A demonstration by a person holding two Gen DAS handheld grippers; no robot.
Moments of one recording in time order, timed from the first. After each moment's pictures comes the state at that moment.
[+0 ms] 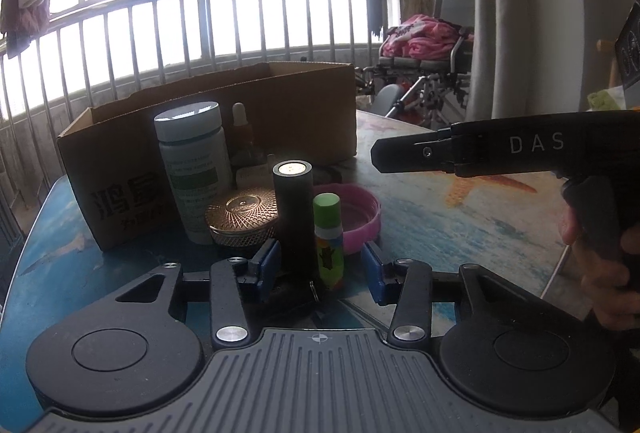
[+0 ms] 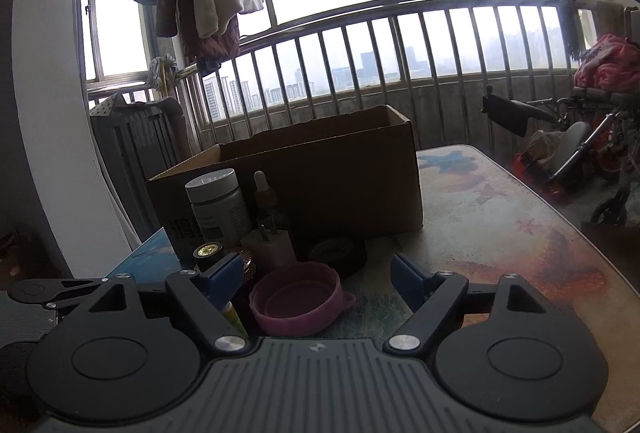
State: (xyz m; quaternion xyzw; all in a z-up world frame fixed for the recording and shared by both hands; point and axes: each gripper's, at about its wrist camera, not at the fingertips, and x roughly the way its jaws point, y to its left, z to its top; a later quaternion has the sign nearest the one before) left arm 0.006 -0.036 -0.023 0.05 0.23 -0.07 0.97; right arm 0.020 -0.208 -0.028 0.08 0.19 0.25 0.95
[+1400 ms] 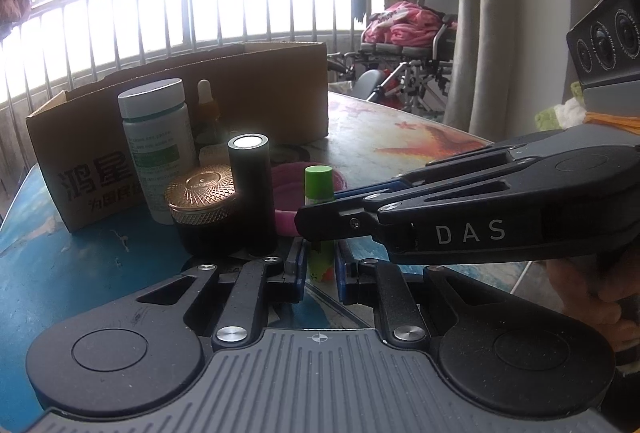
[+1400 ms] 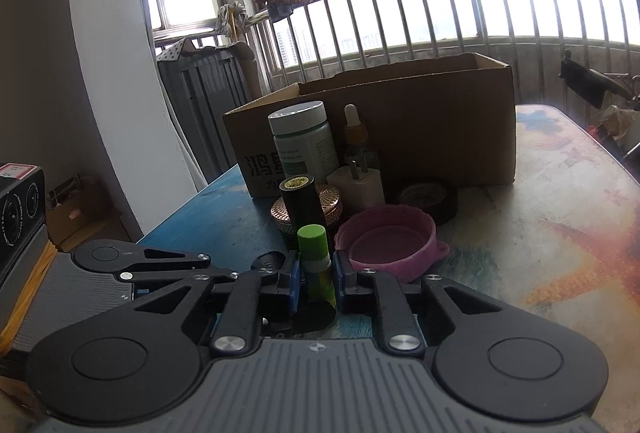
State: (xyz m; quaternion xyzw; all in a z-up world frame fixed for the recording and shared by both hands) left arm 0.005 -0.049 -0.032 0.05 0.24 -0.10 0.96; right arm 0.016 -0.179 -0.042 0.03 0.25 0.36 0.90
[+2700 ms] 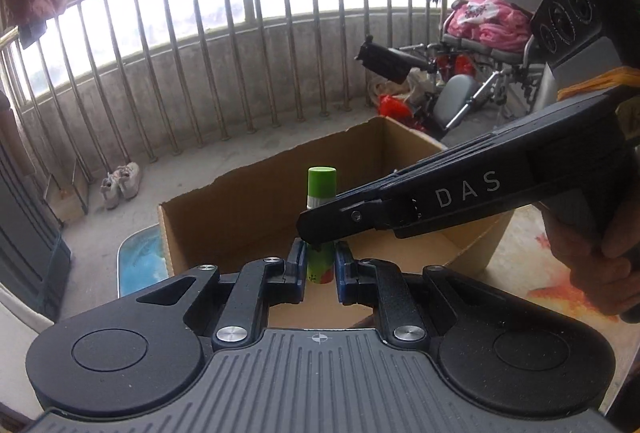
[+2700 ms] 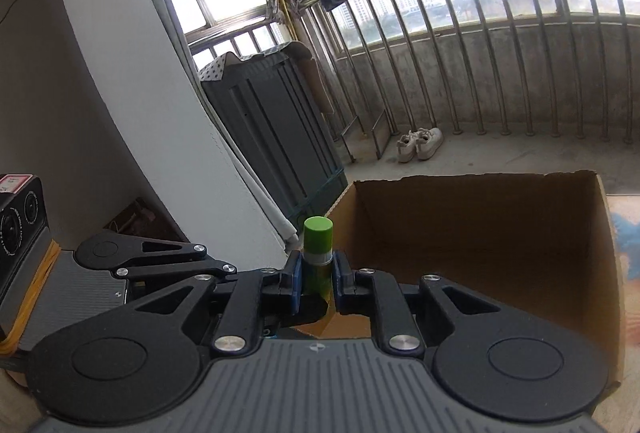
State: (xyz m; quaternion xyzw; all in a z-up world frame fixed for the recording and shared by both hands) left arm 0.184 0.069 0.123 0.05 0.35 -0.01 0.94; right arm 0.233 -0.080 0.110 0.07 0.34 0.47 0.81
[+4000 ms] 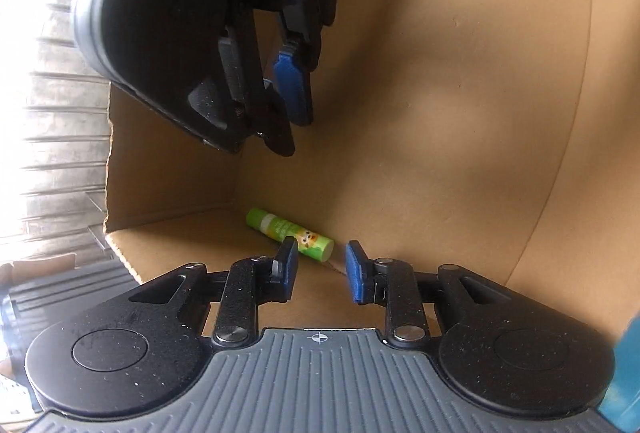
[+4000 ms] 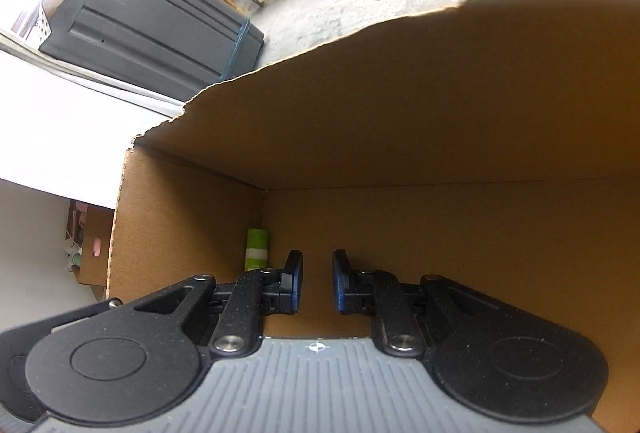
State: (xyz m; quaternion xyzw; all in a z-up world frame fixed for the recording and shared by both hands) left arm 0.249 0.050 0.034 0.43 0.60 -0.06 0.67; right arm 0.411 0.030 -0.034 0.10 0.63 0.36 0.69
